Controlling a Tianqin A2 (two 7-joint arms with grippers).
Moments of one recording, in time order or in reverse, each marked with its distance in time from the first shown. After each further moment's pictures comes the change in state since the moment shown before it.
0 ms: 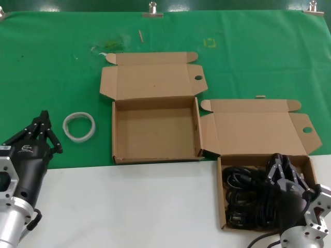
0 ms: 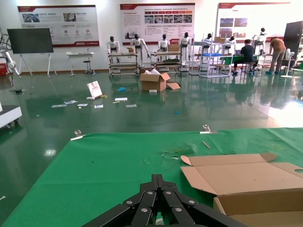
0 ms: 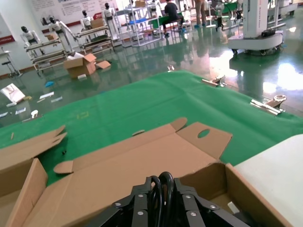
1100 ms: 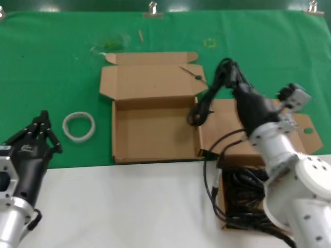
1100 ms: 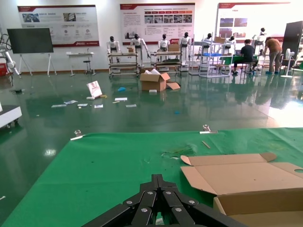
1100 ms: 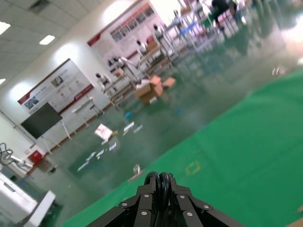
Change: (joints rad) left arm 0.000 0.000 0.000 0.000 0.000 0.000 0.000; right arm 0.482 -0.084 0.118 -0.222 0.448 -0.435 -0.288
